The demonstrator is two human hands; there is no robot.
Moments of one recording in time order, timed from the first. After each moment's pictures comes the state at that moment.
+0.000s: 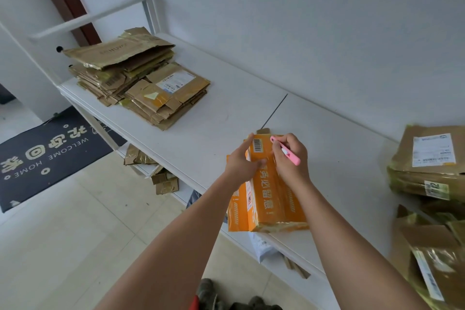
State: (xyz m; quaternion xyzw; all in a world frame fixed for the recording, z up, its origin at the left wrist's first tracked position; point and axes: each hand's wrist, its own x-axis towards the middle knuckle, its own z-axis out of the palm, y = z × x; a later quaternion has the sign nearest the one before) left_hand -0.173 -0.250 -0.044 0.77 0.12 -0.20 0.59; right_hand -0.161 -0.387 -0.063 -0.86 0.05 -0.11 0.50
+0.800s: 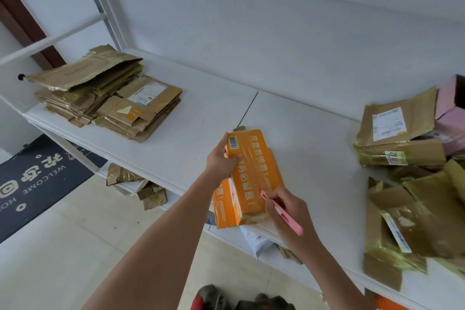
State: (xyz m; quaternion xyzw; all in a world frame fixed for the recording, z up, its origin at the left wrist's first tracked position) left_hand -0.177 -0.254 -0.042 0.76 0.13 -0.20 0.60; right_hand -0.314 -0.413 -0.056 -0.84 -0.06 -0.05 0.53
